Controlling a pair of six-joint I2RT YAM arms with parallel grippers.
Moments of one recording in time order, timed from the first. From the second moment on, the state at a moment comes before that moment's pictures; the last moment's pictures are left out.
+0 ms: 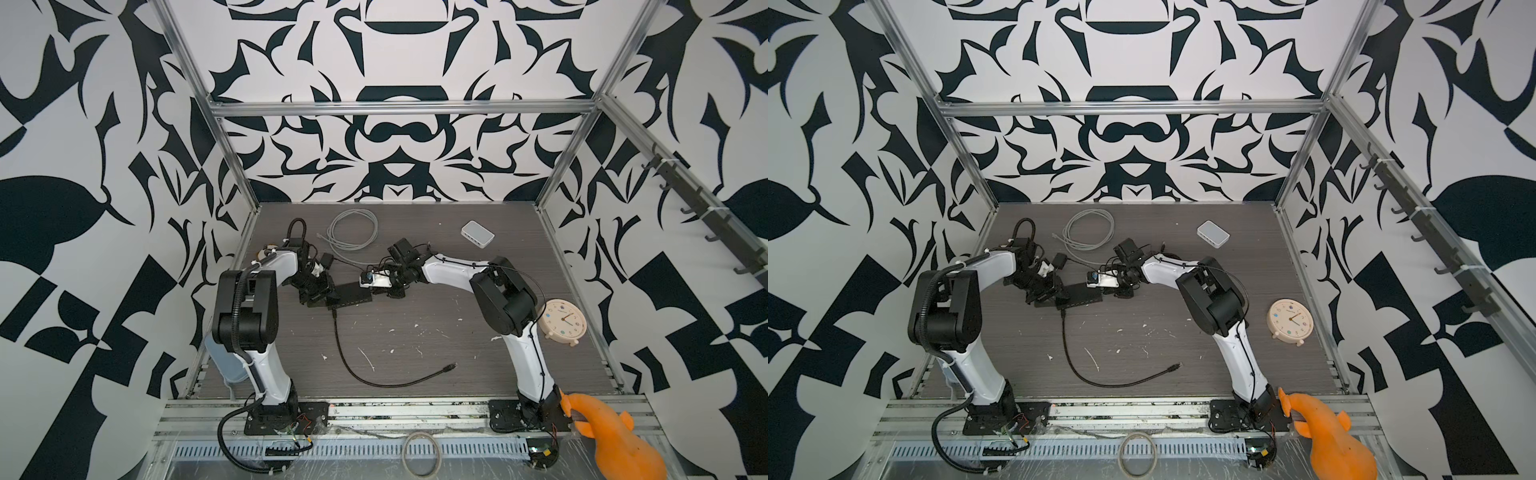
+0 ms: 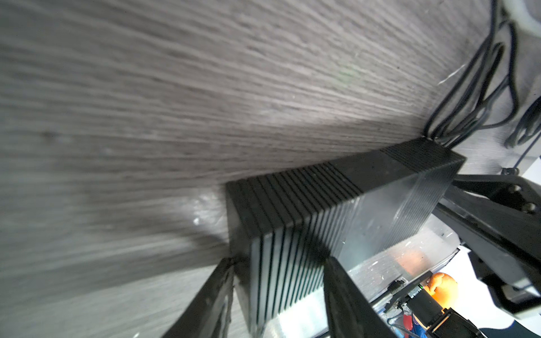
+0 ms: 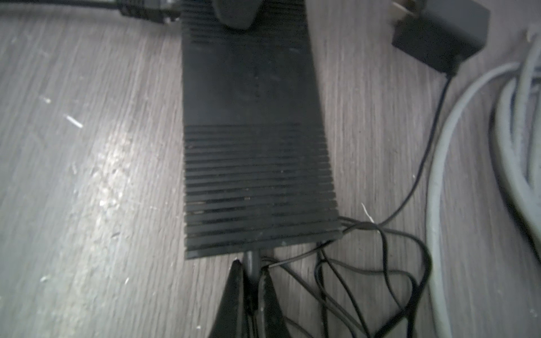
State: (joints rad) left arm -0.06 1.83 1.12 -0.83 0.49 -0.29; right arm 0.70 2.20 1.51 -0.31 -0.48 -0.90
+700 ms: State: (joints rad) left arm 0.17 1.58 1.16 -0.76 0.23 -0.42; right arm 0.80 2.32 1.69 -0.20 -0.34 -0.54
